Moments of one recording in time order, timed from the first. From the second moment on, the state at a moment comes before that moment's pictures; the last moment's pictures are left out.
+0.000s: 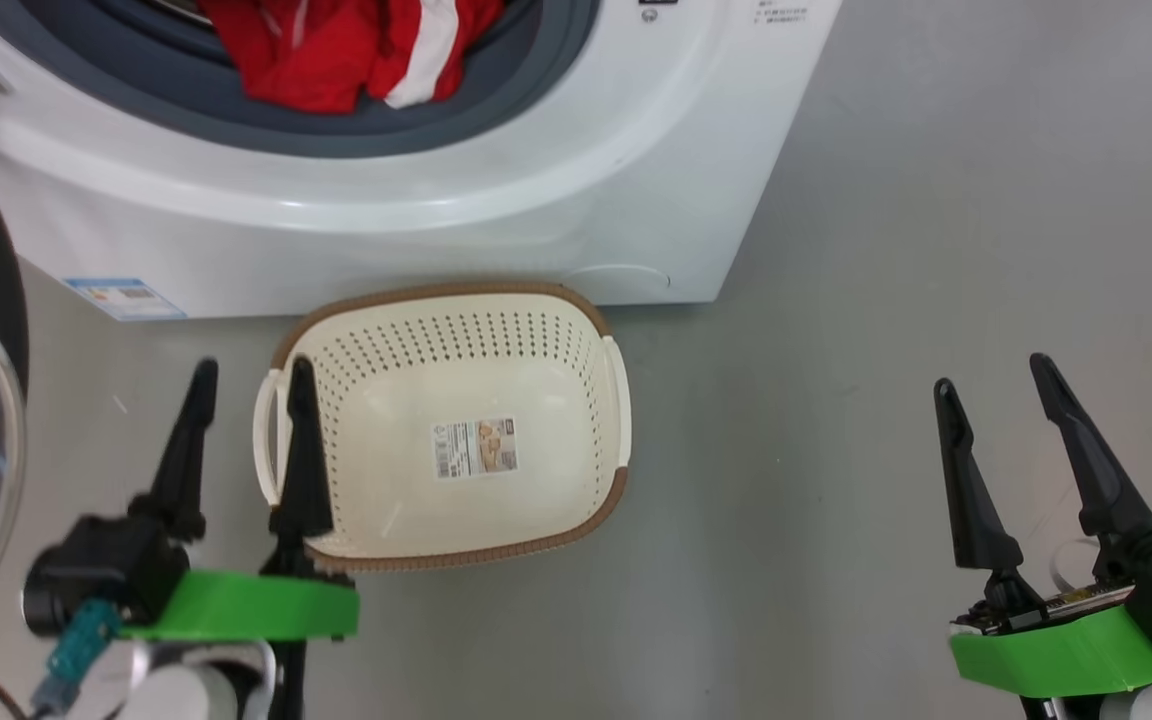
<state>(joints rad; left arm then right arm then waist) -0.22 0.17 -0.19 0.01 -0.37 0.18 -0.23 0.01 -0.04 -0.05 -0.16 0.12 0.12 -0.24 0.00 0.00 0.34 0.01</state>
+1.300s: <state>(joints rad) -1.10 0.24 -0.12 0.58 -0.45 0.06 -0.16 -0.15 -0.04 -0.02 -0.13 0.12 0.12 -0.26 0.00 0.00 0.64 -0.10</state>
